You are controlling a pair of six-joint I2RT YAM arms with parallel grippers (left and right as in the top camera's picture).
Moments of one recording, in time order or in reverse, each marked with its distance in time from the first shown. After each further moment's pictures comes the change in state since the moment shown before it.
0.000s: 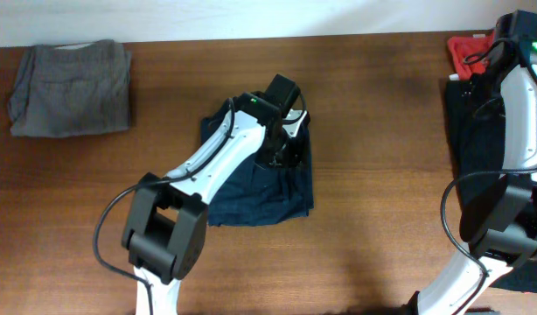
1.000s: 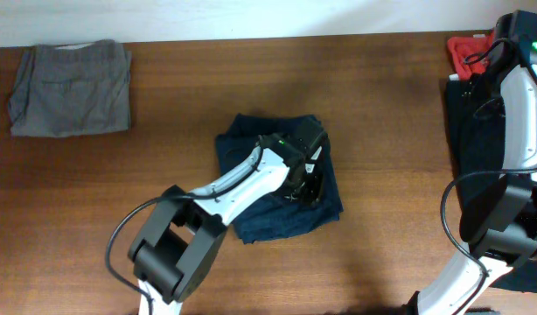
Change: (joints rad) left arm -0.169 -0.060 -0.258 0.211 -0.141 -0.143; right arm 0.000 0.000 0.000 0.000 0.000 0.000
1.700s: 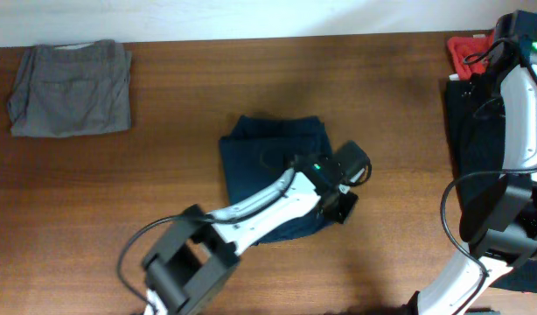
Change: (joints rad) left arm -0.184 -0.014 0.049 0.026 -0.121 0.119; right arm 0.000 0.000 0.000 0.000 0.000 -0.001
